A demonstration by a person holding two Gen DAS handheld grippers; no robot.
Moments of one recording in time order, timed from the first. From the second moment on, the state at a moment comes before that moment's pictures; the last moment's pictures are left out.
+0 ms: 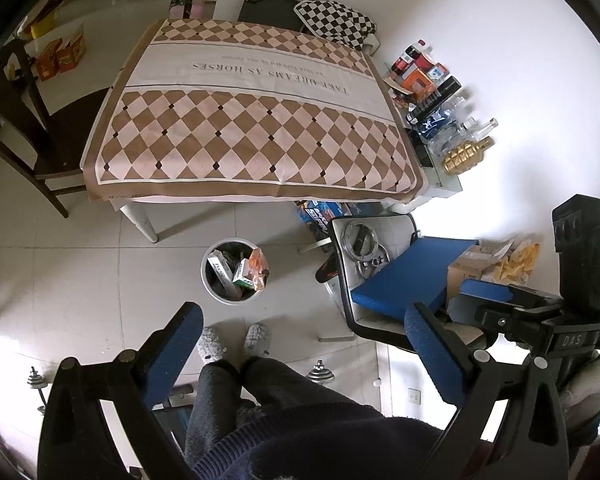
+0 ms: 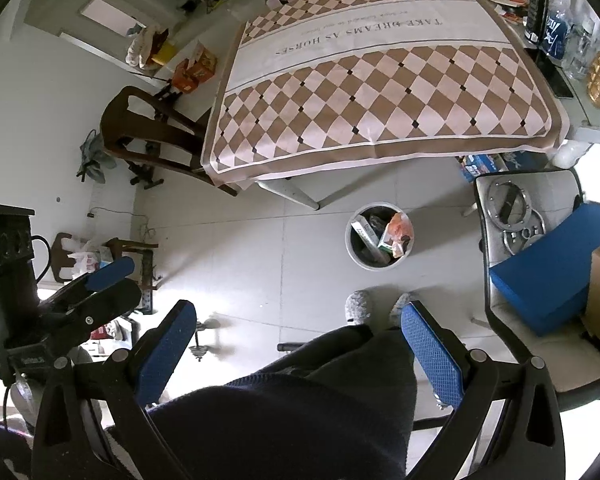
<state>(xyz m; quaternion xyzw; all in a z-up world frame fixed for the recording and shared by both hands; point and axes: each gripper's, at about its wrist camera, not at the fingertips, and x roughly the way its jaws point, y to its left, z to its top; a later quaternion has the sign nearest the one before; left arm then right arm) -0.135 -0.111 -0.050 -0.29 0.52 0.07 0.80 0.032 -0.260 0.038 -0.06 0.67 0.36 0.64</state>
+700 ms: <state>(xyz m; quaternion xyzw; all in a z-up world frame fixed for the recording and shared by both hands) -0.133 -0.117 -0.049 -0.29 0.52 0.07 0.80 0.043 -0.279 0.045 -0.09 0.67 0.35 0.65</state>
